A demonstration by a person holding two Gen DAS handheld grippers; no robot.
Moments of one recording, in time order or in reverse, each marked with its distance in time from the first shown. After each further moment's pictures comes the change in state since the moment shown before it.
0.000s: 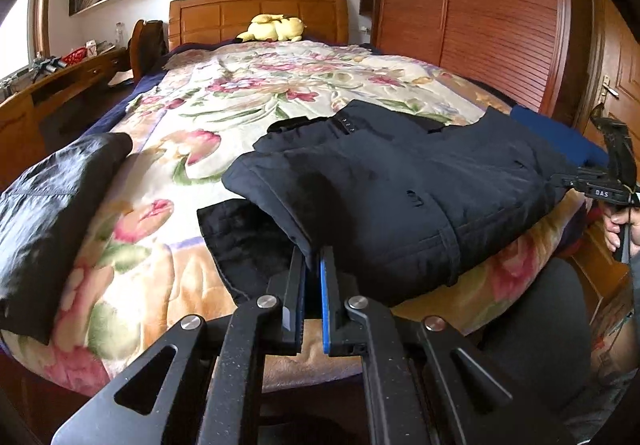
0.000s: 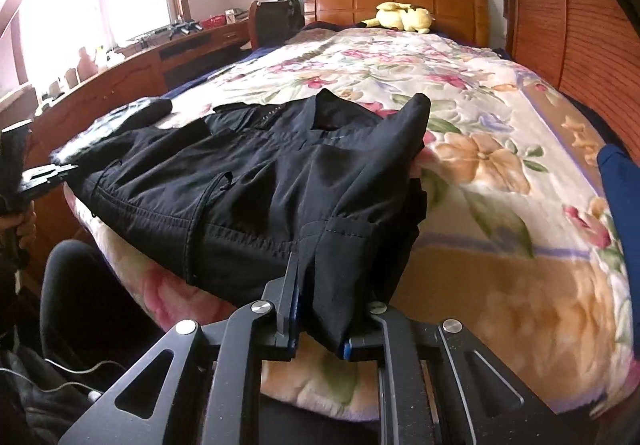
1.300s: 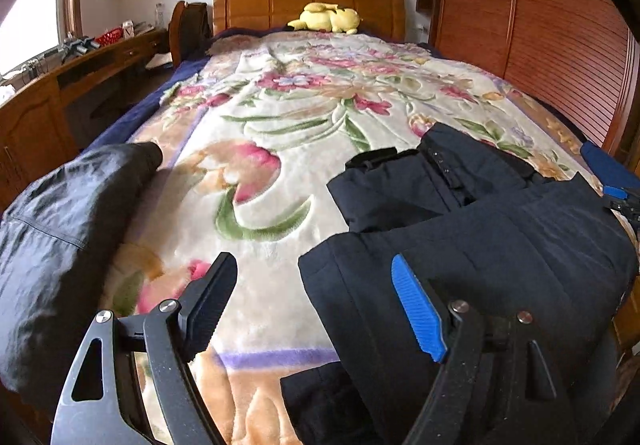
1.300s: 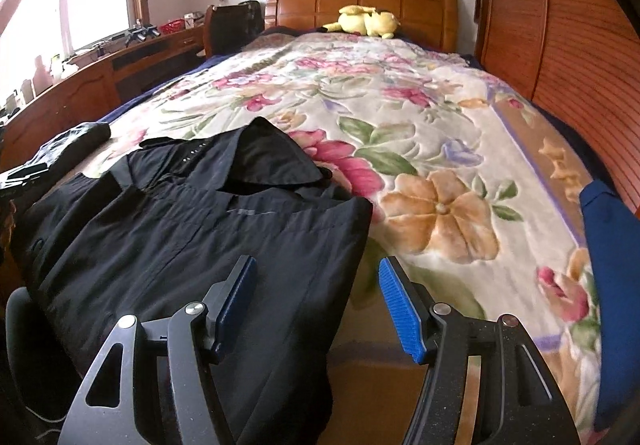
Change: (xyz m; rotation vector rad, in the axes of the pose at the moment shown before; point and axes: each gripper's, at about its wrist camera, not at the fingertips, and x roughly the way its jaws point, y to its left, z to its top) left arm 0.082 0.064 0.068 -0.094 0.042 0.138; right arm 0.056 -0.038 0.065 0.035 0.008 -0.114
